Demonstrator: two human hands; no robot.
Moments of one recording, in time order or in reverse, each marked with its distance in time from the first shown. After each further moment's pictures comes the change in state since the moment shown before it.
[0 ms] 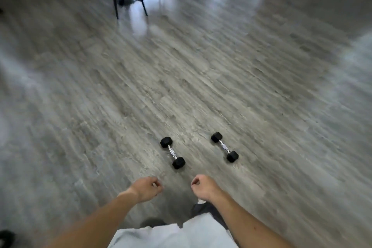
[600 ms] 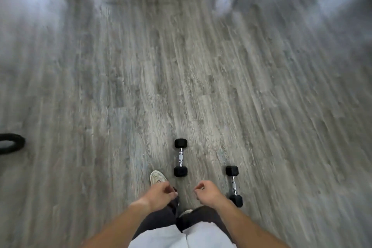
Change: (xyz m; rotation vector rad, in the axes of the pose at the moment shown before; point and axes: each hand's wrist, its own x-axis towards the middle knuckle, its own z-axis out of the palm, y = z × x) left_hand 0.096 0.041 -0.027 -0.548 0.122 -0.160; right_hand 0.181 -0.091 -0.073 -0.302 -0.289 -0.023
